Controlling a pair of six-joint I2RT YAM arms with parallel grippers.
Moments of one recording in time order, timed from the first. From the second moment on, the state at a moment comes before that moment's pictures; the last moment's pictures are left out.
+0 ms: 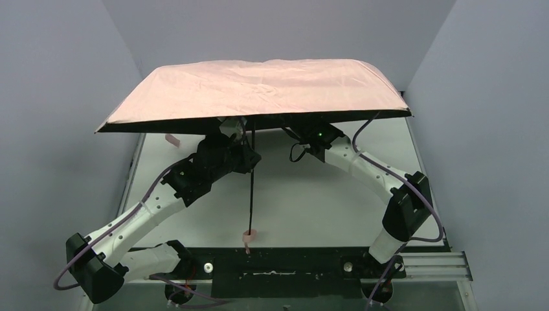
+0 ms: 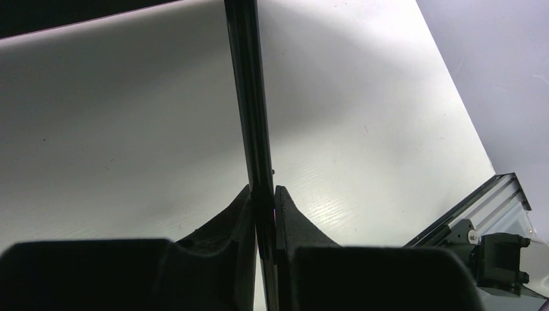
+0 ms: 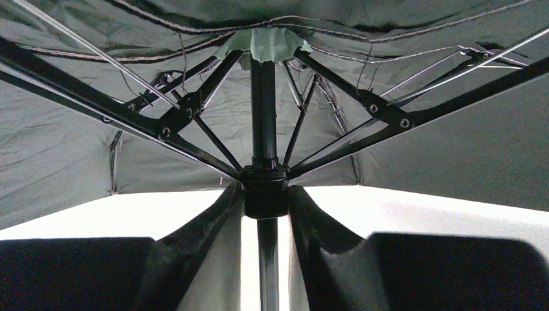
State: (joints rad) left arm -0.74 1.10 1.00 -0.33 -0.07 -0.51; right arm 0.72 1.66 1.49 0.18 0.05 0.74
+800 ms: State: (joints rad) left arm -0.74 1.18 1.13 -0.53 0.03 -0.35; right arm 0.83 1.40 1.09 0.29 0.35 0.90
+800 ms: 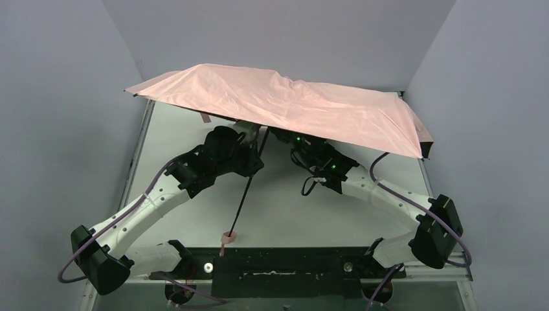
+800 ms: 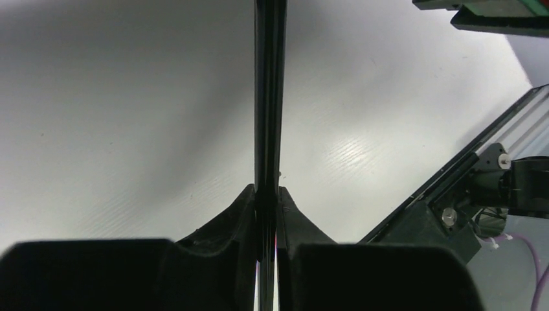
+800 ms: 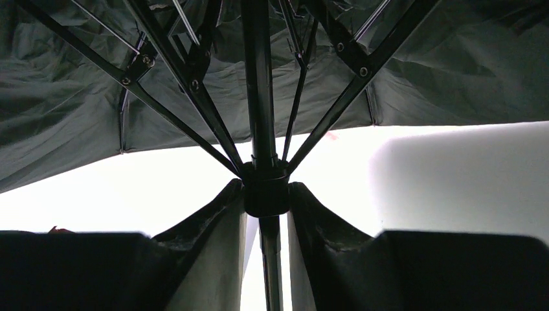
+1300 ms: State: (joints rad) left arm -0.77 0.99 0.97 -0.44 0.06 -0.41; right arm 0.78 1.31 1.14 0.18 0.45 0.93
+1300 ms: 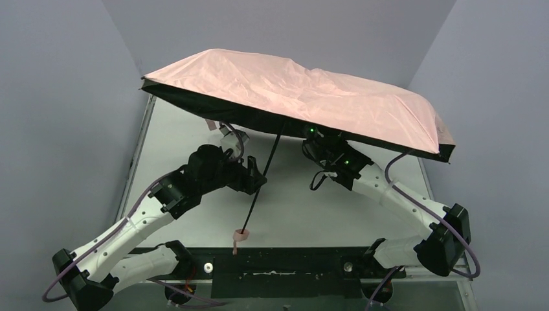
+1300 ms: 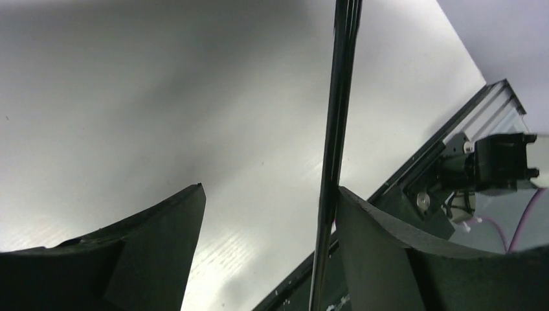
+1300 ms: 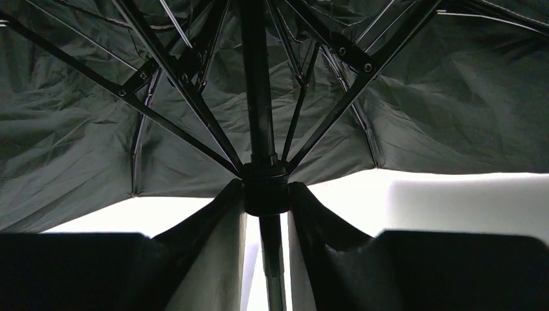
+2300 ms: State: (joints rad) left arm -0.96 1.01 0.86 -0.45 0.06 -0.41; right arm 0.71 1.10 0.98 0.09 0.49 0.90
